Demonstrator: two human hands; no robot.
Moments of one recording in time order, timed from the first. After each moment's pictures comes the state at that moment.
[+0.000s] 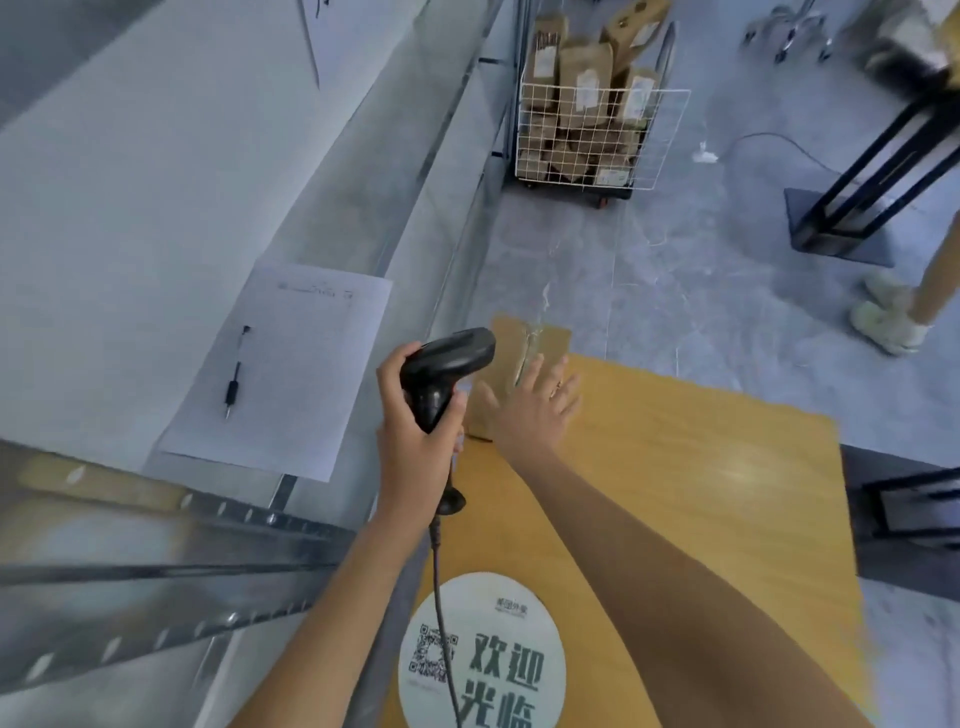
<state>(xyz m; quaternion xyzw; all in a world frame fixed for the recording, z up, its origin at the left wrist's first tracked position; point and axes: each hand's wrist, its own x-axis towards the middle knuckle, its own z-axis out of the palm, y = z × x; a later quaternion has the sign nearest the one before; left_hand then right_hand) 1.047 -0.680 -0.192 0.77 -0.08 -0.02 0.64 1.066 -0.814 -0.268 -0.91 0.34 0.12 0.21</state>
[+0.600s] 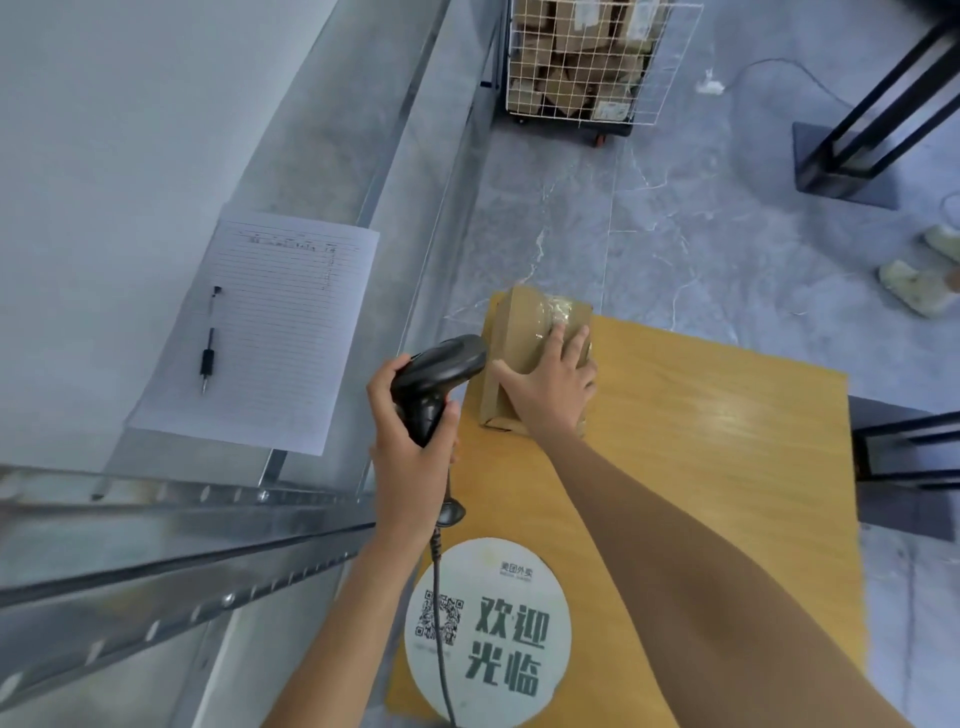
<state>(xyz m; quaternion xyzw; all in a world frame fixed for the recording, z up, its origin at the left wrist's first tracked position) 1.029 -0.665 -0.230 0.76 -0.01 -0.06 0.64 1.061 -0.834 -0.314 -0.87 0.41 0.08 0.28</state>
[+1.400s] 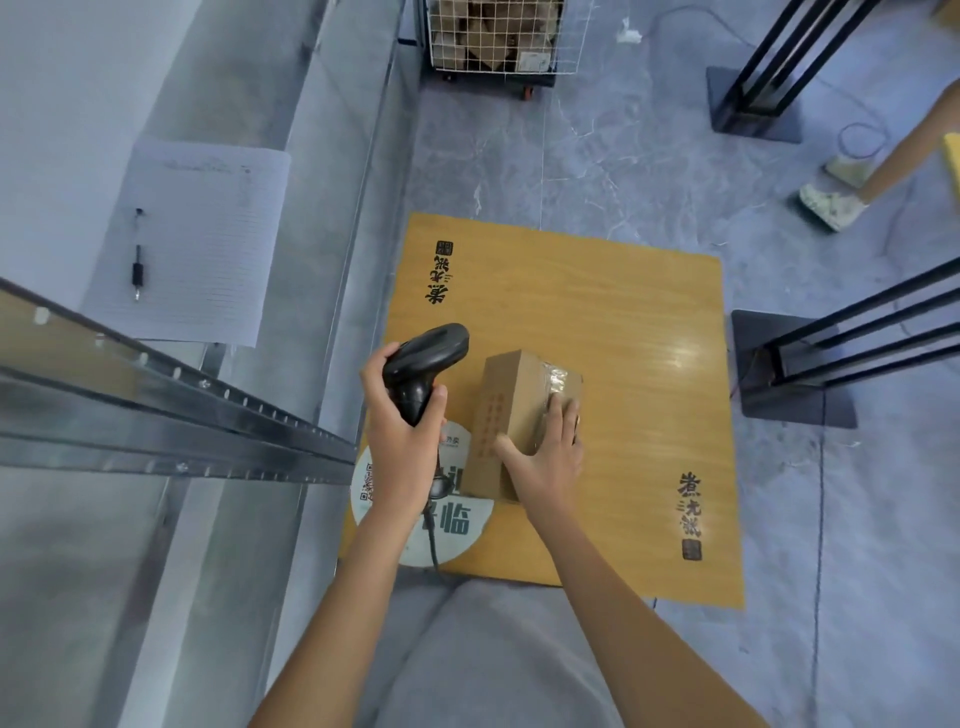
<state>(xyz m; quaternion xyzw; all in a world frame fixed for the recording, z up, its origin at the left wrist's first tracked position) 0.880 -0.673 -0.224 0.76 -0.02 -0.11 0.64 0.787 -0.796 -0.286 -0.76 0.47 0.04 0.45</state>
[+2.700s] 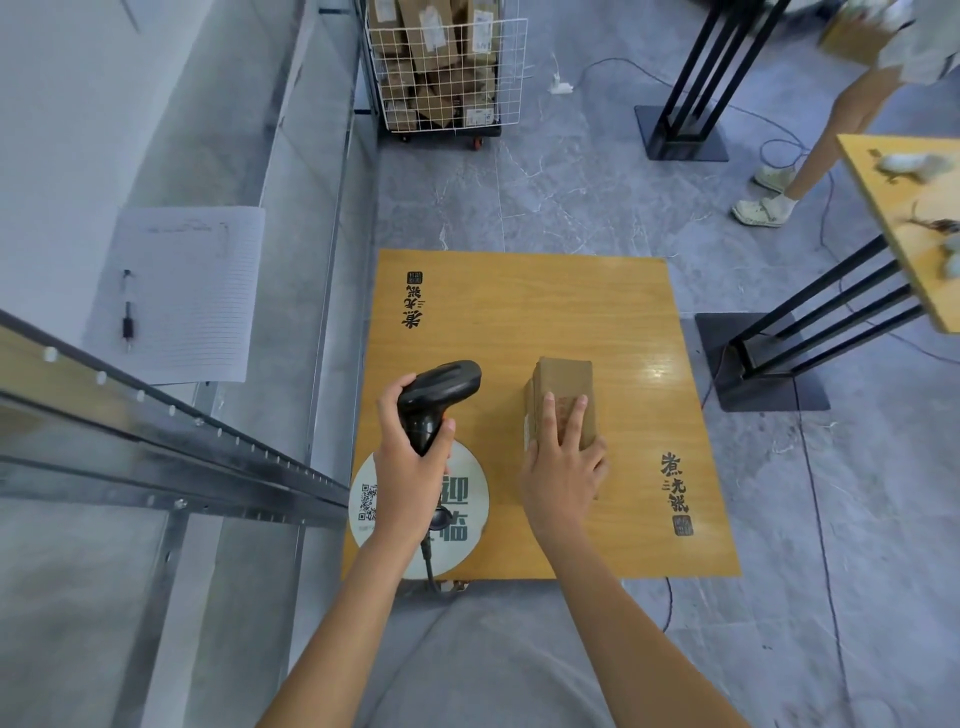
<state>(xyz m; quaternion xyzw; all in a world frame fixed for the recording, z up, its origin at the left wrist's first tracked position) 0.849 -0.661 -0.216 0.77 -0.12 -0.17 0.60 0.760 -0.787 -0.285 -0.86 0.49 0.05 0.13</state>
